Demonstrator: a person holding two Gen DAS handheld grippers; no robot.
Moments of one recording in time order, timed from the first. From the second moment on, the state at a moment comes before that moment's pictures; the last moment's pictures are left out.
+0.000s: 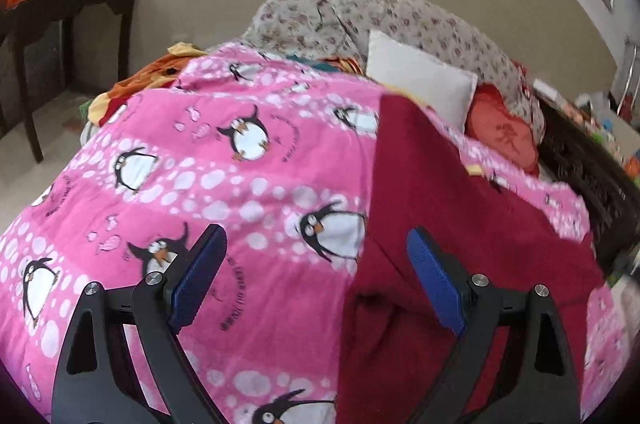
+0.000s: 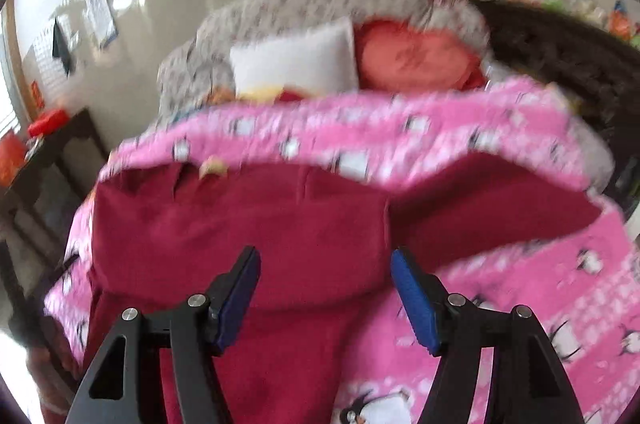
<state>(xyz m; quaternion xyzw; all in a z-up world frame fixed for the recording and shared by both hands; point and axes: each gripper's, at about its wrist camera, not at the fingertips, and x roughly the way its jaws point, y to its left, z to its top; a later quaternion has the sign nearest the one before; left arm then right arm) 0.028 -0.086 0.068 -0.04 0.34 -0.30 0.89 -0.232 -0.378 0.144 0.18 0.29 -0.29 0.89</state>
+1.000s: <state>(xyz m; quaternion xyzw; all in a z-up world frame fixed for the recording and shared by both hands) 0.032 -0.094 0.045 0.09 0.39 -0.29 0.87 0.102 -0.239 0.108 -0.01 0.33 0.04 0.94</state>
